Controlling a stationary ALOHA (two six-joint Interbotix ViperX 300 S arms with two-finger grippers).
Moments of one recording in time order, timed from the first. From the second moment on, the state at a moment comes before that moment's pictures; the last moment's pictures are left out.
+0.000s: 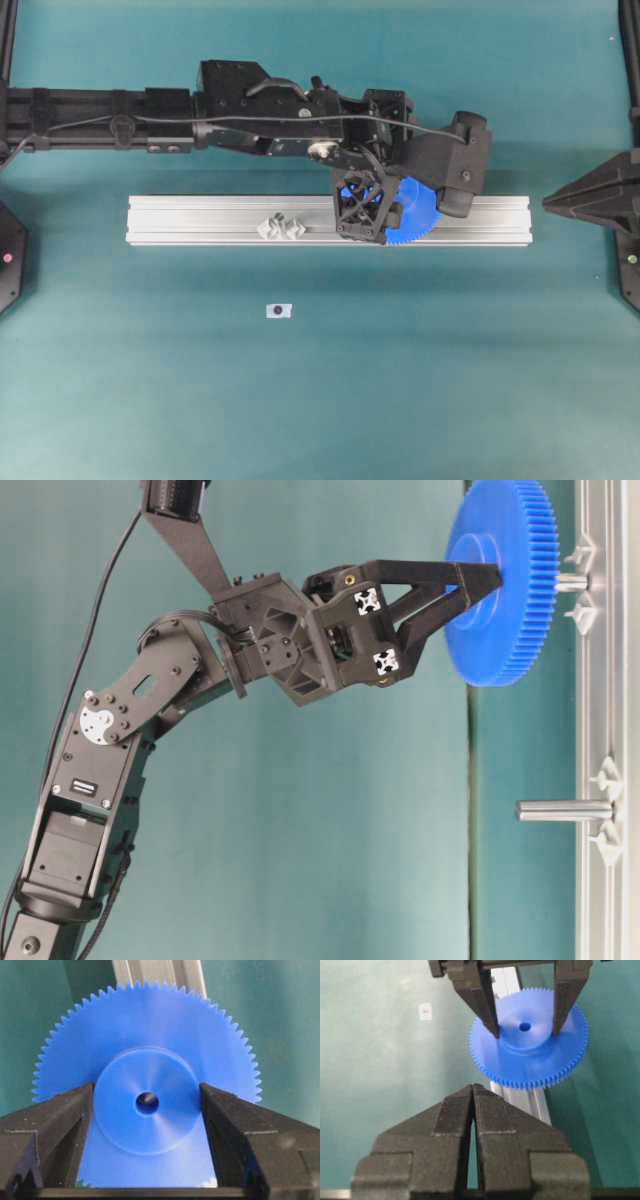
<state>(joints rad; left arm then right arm) 0.12 0.42 -0.19 0.02 0.75 0.37 -0.06 -1.08 1.09 0.03 0.46 0.10</state>
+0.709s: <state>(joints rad) 0.12 0.43 -0.22 0.02 0.78 0.35 -0.06 -1.08 1.09 0.03 0.46 0.10</state>
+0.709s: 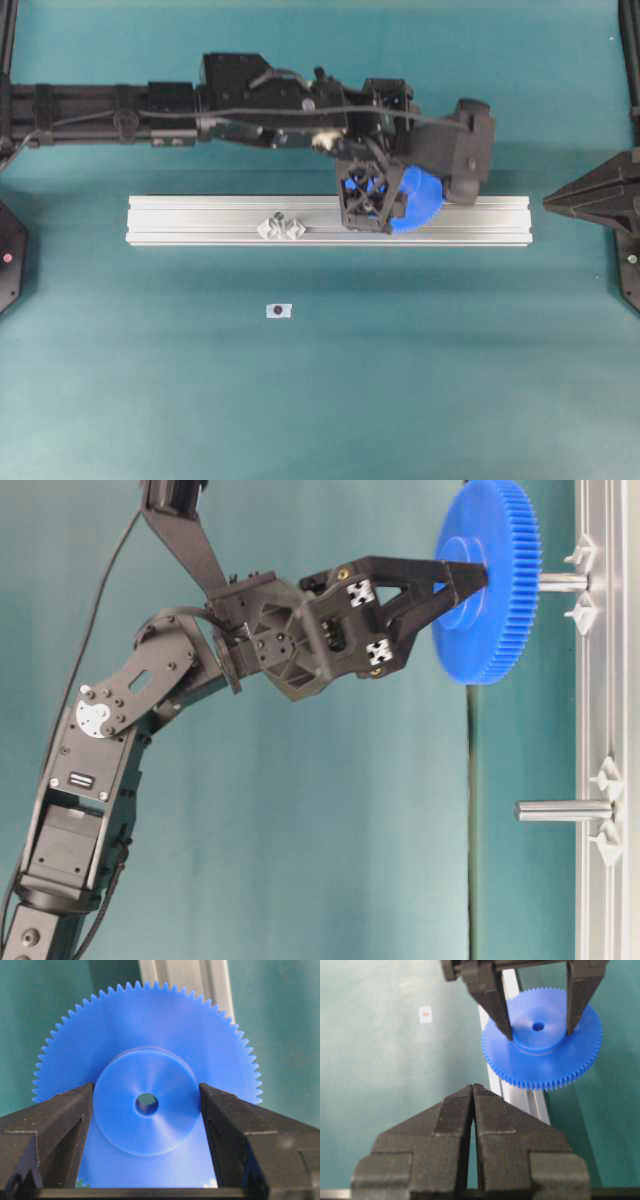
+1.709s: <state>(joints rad) 0.13 0.44 -0.21 0.02 0.88 0.28 -0.06 -1.08 1.09 0.03 0.45 0.10</state>
